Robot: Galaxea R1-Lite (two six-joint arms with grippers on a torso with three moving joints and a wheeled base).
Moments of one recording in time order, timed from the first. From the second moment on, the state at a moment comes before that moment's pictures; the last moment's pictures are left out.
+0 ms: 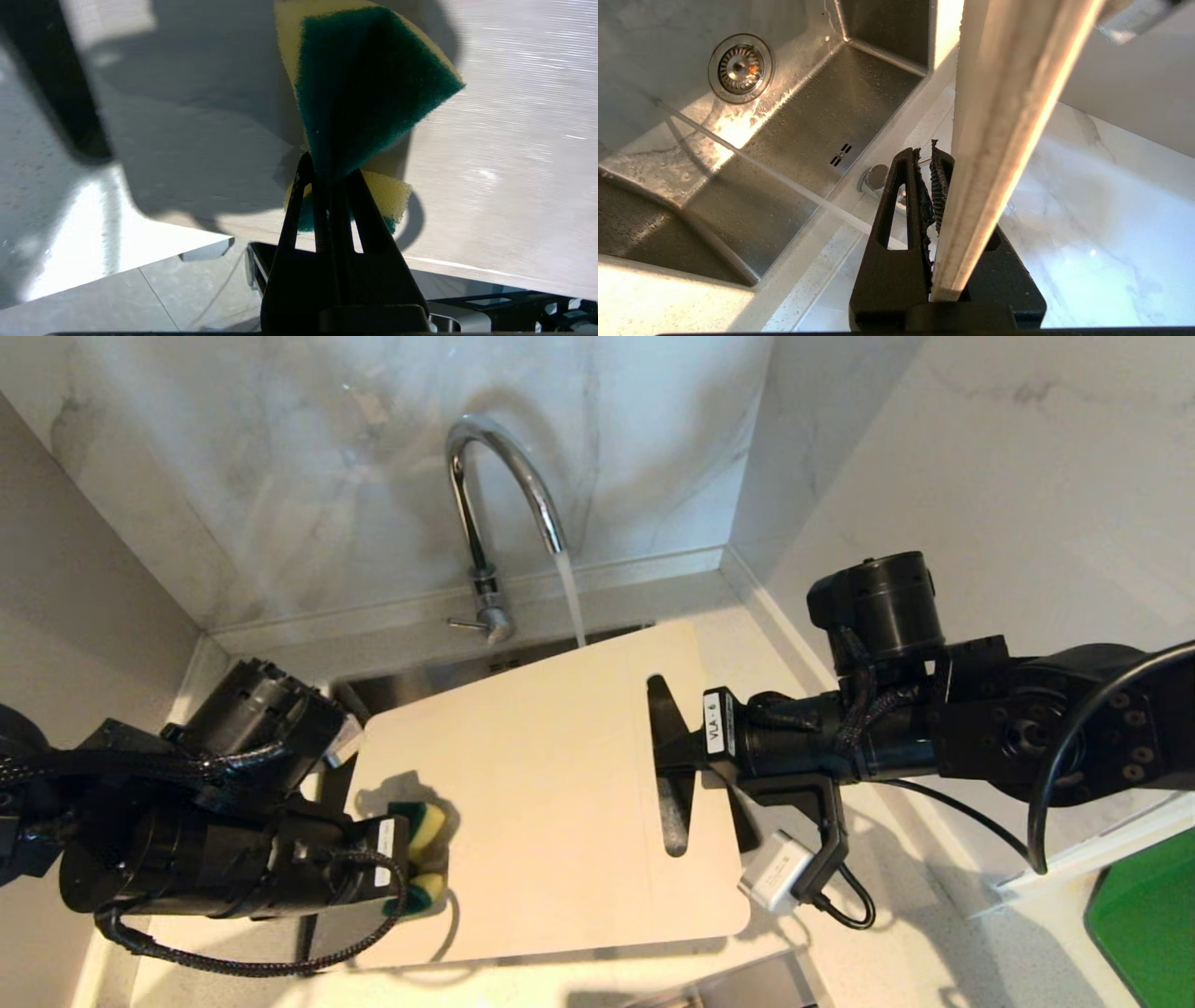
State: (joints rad) left arm -0.69 1.59 -1.03 0.32 0.17 -0.70; right arm 0.41 1.71 -1.19 0.00 0.68 -2.55
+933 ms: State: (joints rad) left arm -0.19 1.49 -0.80 0.16 -0.10 -0.47; right arm 0.41 1.70 -1.18 0.00 0.68 -2.55
